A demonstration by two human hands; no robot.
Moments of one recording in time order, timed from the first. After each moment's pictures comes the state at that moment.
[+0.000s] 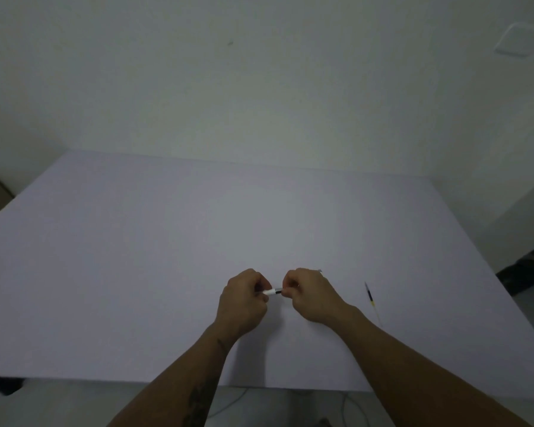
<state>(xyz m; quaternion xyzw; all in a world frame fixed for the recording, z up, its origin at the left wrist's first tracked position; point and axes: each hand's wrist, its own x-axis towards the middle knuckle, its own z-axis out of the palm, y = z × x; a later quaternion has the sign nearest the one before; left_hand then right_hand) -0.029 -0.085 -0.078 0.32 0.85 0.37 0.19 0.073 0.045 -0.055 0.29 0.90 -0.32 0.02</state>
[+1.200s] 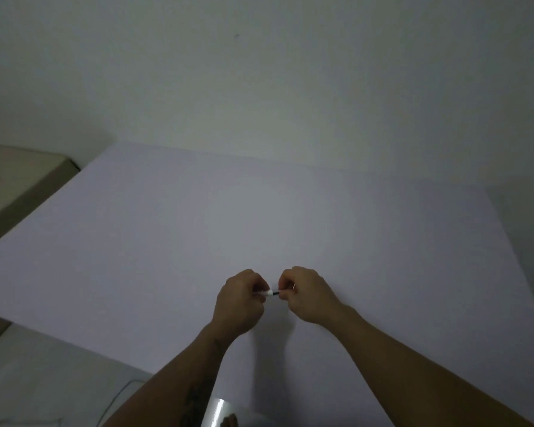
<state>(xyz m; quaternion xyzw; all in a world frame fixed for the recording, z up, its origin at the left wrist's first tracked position) 0.019 0.003 -0.062 0.24 0.91 0.30 0.14 0.086 0.155 -0.069 0.16 0.92 -0.36 0.05</state>
